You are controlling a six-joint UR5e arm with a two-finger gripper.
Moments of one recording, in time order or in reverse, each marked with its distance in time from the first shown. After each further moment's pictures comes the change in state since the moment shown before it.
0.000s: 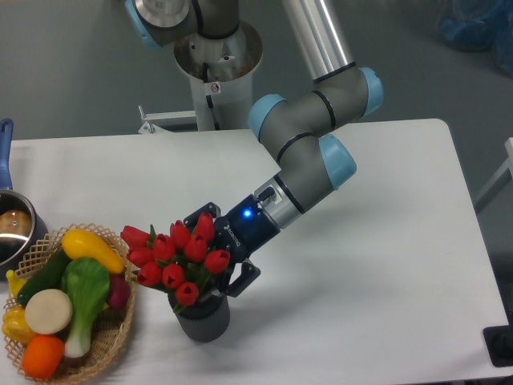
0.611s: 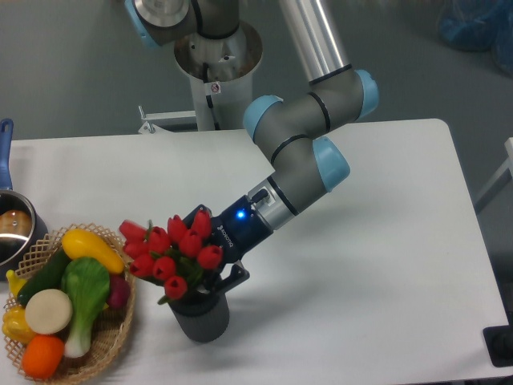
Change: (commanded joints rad) arm -0.003 0.002 -0.008 0.000 0.000 -0.037
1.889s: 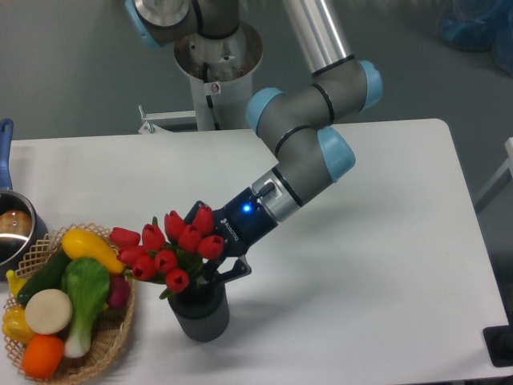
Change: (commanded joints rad) arm 0.021 0.054 0.002 0.000 -0.063 -0.161
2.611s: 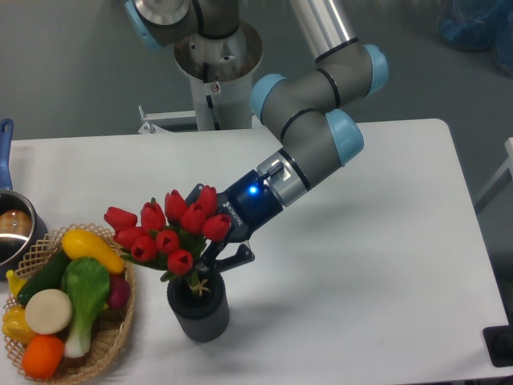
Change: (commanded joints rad) arm 0.020 0.037 0.018 0.000 -0.100 -0.006
